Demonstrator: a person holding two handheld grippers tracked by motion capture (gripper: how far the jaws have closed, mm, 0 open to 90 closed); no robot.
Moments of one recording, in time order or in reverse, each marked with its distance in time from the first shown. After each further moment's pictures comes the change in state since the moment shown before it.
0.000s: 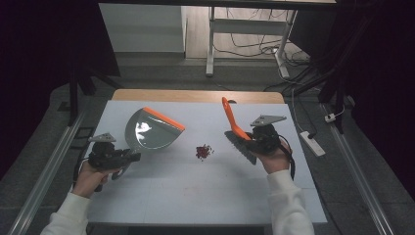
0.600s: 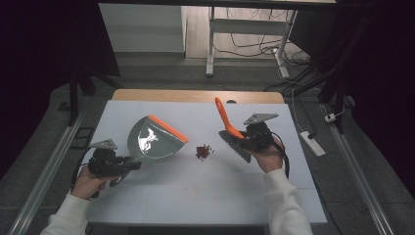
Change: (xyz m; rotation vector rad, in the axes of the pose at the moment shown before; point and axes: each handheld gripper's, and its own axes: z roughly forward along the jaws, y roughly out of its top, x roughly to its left) left arm -0.010 -0.011 0.000 0.068 -0.046 0.055; right arm -0.001 0.004 0.022 0.010 0.043 -0.022
